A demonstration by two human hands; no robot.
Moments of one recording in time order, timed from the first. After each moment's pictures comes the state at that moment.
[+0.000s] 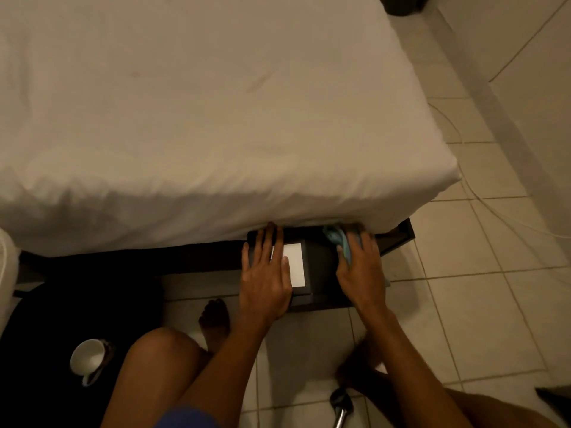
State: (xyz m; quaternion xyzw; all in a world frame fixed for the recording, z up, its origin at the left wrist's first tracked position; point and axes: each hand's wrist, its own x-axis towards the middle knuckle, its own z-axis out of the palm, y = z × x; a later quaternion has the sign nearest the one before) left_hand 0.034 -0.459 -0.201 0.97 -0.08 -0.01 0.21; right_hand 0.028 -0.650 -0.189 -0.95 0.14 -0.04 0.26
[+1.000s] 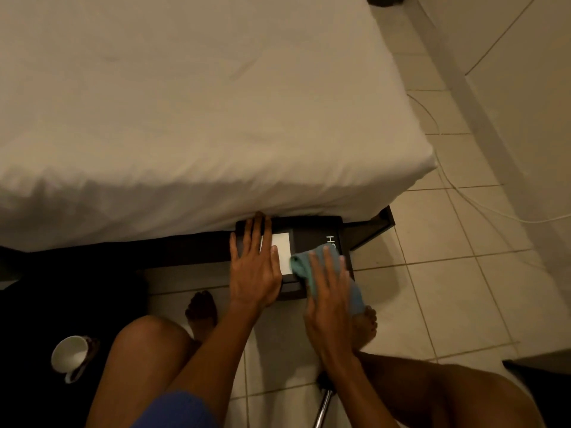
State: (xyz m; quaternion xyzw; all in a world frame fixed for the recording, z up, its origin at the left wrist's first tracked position) left_hand 0.035 -0.465 -0.205 0.98 -0.09 -0.03 0.19; right_hand -0.057 -0.598 -0.188 -0.96 0.11 -0.07 0.26
